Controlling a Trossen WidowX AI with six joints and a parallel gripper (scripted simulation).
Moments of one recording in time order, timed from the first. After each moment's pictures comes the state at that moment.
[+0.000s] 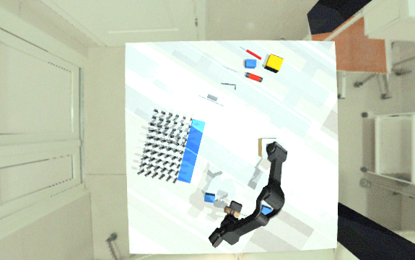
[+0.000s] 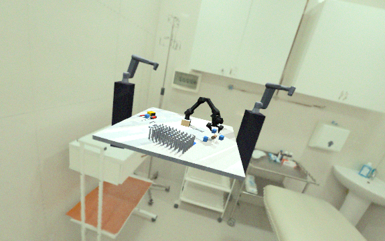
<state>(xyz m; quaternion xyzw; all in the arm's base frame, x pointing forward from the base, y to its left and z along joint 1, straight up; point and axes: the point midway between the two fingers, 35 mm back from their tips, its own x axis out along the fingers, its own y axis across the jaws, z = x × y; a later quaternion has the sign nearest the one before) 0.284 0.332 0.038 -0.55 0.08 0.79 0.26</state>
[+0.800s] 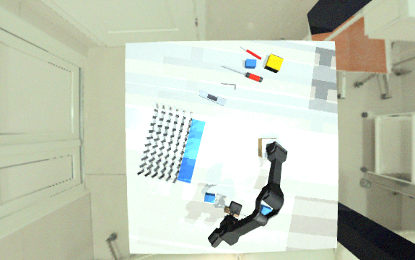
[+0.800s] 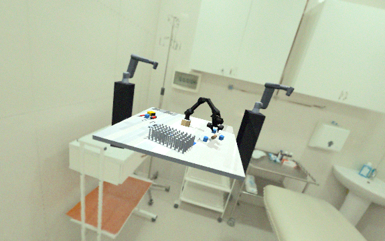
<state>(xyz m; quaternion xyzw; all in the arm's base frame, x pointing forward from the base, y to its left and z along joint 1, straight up) 0.284 0.335 0.039 -0.55 0.07 0.79 0.26</state>
